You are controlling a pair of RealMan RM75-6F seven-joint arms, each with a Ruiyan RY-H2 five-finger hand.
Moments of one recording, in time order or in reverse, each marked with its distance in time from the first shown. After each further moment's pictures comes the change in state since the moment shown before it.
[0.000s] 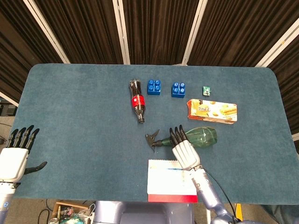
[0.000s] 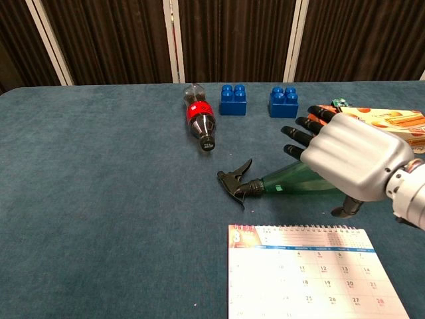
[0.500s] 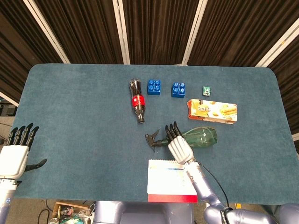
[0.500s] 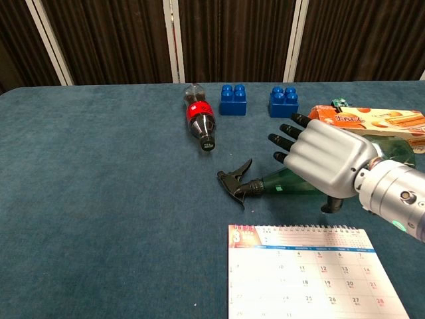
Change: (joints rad) left arm -0.018 -0.011 -0.019 -0.004 -0.065 -0.033 0.032; right arm 0.132 -0.042 -0.006 0.108 0.113 -0.021 -0.051
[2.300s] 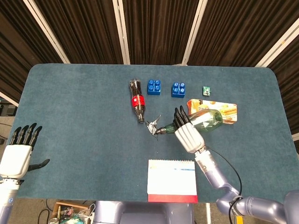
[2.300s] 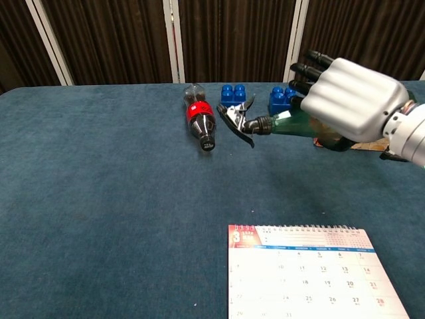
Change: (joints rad) left arm -0.017 0.001 0.017 -0.028 0.008 0.013 0.012; right arm 0.135 0.152 -0.116 0.103 -0.212 0.214 0.433
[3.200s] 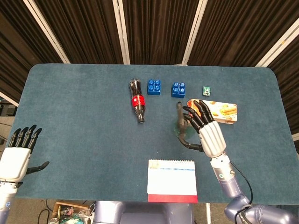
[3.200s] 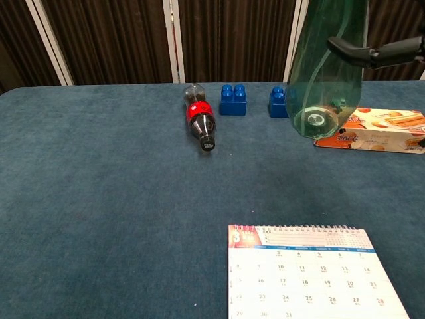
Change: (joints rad) left arm 0.012 0.012 0.023 0.005 0.051 0.025 -0.030; right arm -0.135 0.022 0.036 -0.012 -0.215 0.374 1.309
